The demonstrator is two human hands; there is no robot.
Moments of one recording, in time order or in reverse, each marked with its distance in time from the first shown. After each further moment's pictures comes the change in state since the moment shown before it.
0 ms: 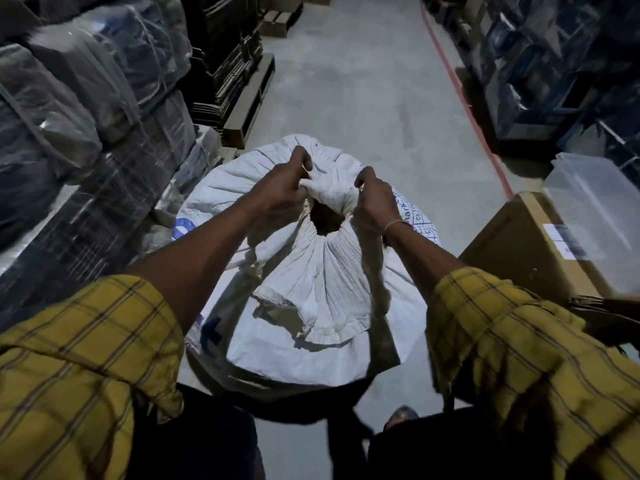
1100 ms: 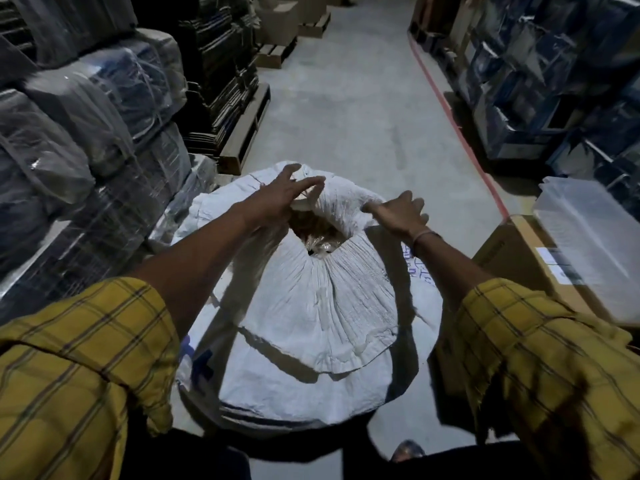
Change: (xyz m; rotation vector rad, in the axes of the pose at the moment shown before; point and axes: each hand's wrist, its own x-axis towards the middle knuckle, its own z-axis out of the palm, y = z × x) left_hand 0.044 -0.016 -0.012 0.292 -0.154 0.094; right_hand 0.027 0.033 -0.050 -0.090 -0.123 0.297
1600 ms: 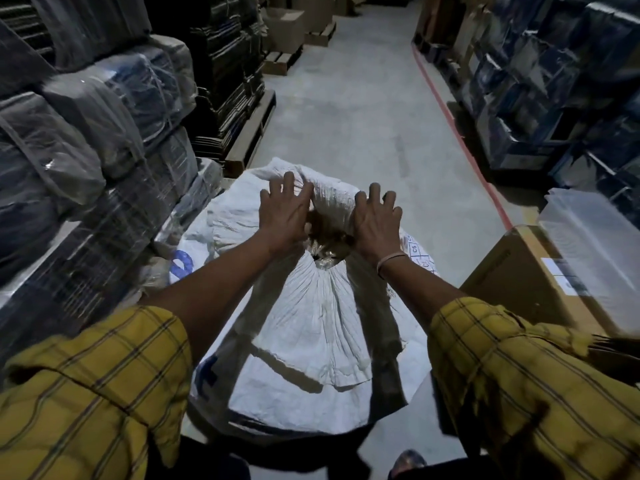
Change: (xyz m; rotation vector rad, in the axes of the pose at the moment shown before) left_hand -0.015 0.037 0.022 0.452 0.241 -0.340; right_hand -0.016 -0.035 0.053 -0.528 0.492 -0.402
